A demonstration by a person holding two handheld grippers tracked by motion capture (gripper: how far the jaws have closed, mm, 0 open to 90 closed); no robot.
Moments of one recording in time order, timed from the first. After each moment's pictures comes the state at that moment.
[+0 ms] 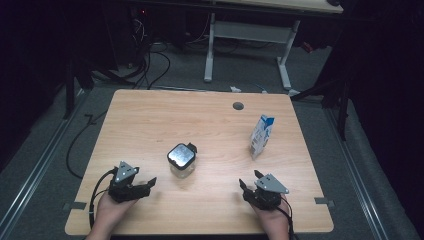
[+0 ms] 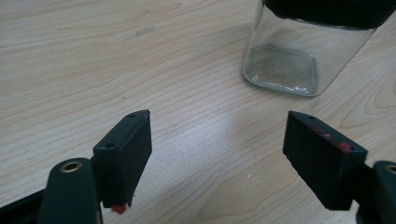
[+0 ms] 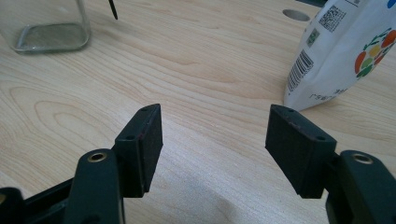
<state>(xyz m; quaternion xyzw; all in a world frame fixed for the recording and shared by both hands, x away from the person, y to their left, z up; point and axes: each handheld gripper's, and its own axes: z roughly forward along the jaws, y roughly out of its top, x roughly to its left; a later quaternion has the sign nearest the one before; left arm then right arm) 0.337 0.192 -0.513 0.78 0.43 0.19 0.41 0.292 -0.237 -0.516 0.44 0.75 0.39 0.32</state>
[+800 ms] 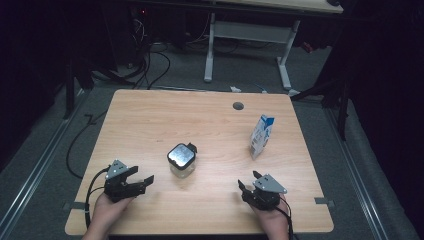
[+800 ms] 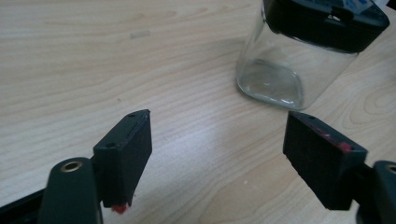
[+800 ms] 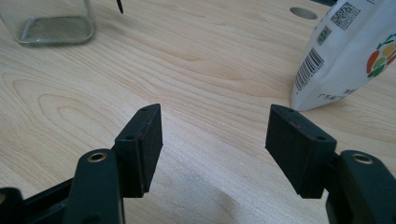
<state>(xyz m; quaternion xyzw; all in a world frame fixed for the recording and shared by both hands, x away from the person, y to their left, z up) 0.343 0.208 -0.517 0.75 0.44 0.15 0.46 0.292 -0.234 -0.519 0.43 0.76 0.38 0.31</state>
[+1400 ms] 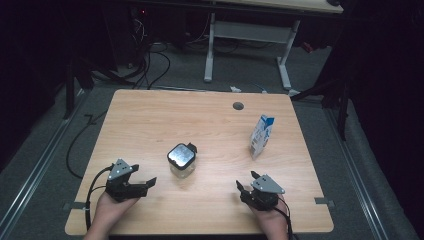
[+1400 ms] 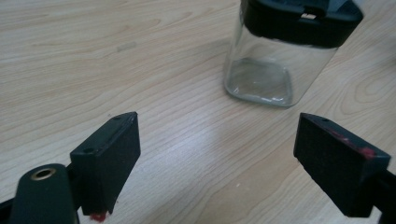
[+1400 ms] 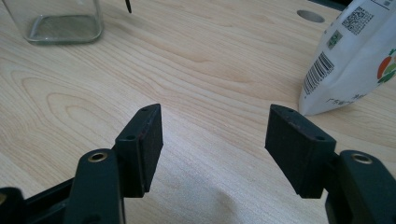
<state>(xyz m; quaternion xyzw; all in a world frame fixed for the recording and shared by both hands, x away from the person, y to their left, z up) 0.344 0.201 -0.509 0.78 0.40 0.15 0.46 0.292 -0.230 -0.519 0.42 0.76 0.38 0.31</state>
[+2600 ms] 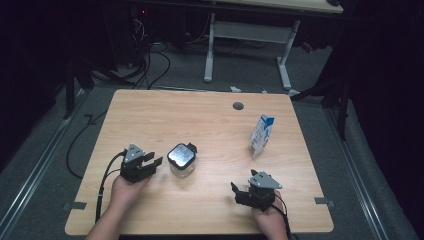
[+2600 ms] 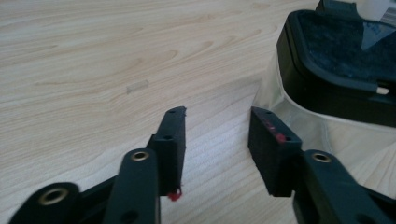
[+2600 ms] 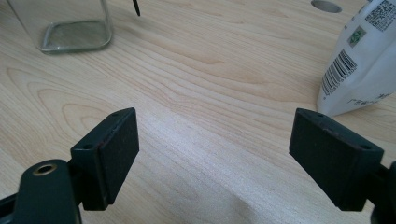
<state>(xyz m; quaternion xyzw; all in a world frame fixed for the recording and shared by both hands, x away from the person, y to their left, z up) 0.390 0.169 -0.509 0.77 0.42 0.18 0.45 0.299 -0.221 -0.514 0.44 0.76 0.38 0.28</state>
